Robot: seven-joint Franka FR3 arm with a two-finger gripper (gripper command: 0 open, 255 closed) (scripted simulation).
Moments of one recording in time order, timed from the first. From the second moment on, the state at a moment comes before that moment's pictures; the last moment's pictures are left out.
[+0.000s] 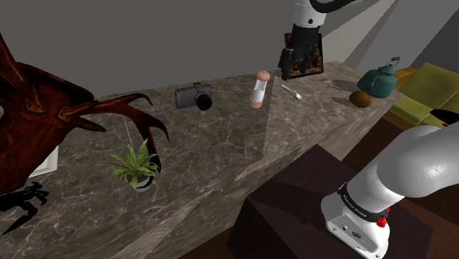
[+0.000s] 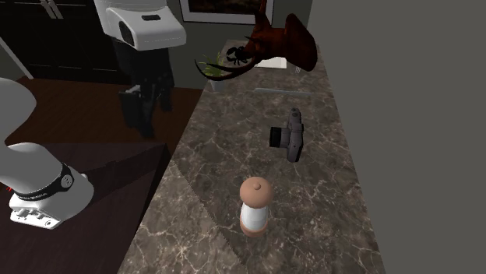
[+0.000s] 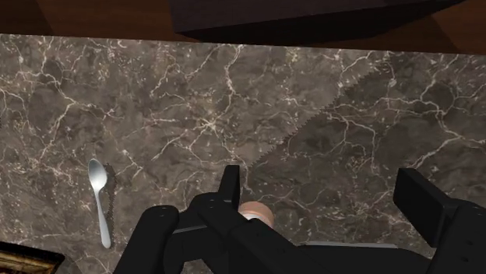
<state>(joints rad) -0.03 -0.43 0.04 -2.30 -0.09 1.78 0.10</state>
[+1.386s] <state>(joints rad) -0.10 0.24 -0.02 -1.78 -0.18 2.00 0.10</state>
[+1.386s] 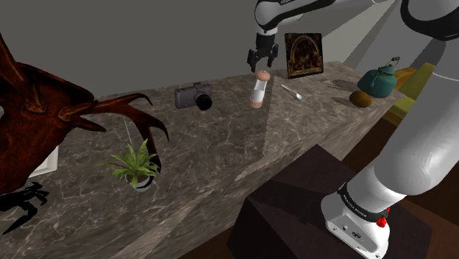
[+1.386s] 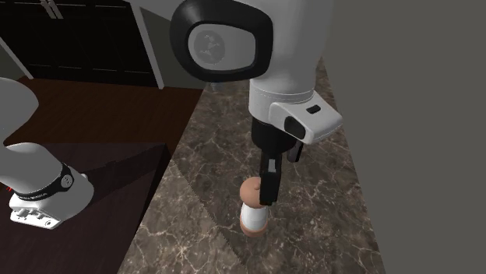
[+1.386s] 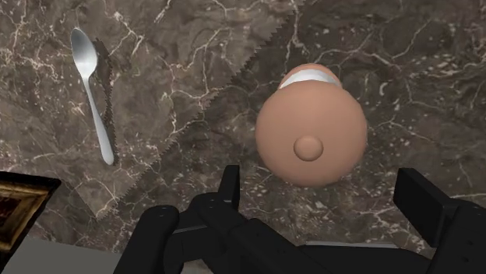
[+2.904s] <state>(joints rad) -0.11 0.26 -0.02 -1.82 -0.18 2.06 0.10</state>
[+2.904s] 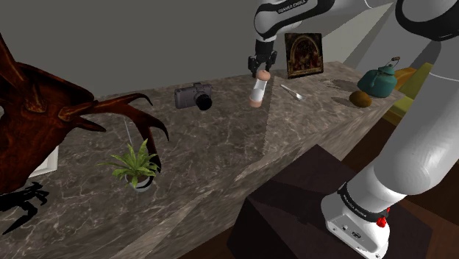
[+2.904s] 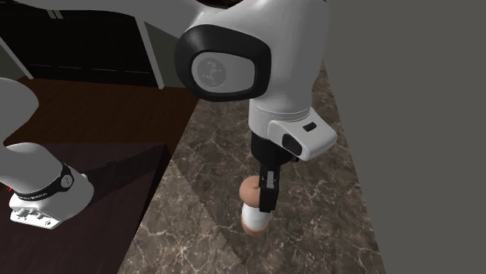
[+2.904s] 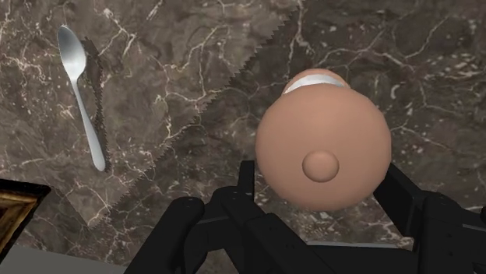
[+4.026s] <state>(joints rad) -0.10 0.20 -0.02 -1.67 -0.17 1.86 0.07</state>
